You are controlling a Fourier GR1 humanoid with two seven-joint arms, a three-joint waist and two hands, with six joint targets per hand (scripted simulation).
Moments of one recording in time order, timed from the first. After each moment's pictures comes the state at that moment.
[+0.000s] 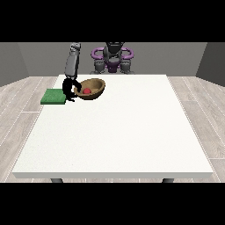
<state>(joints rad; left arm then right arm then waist) -0.77 0.61 0.48 -1.31 0.33 -0.39 0.24 -0.36 -0.23 -0.36 -0.73 -0.20 0.00 -0.45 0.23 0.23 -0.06</state>
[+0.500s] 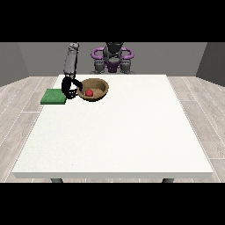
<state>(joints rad) -0.74 0.62 0.51 -1.26 0.35 -0.40 0.24 -0.33 -0.27 -0.28 -0.86 -0.14 -0.11 -0.18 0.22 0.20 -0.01</state>
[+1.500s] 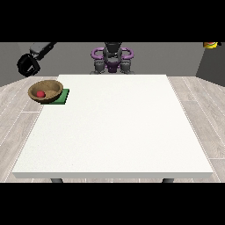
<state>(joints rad) -0.56 0.71 0.59 -1.10 0.34 -0.46 0.06 -0.46 -0.70 -0.37 -0.79 -0.13 0.05 0.12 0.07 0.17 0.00</state>
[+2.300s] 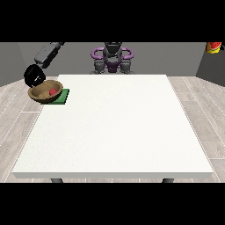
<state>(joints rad) -0.55 0.77 0.59 -1.05 0.35 -0.47 -0.02 -0.54 -0.61 -0.40 -0.66 -0.17 0.02 0.04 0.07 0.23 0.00</state>
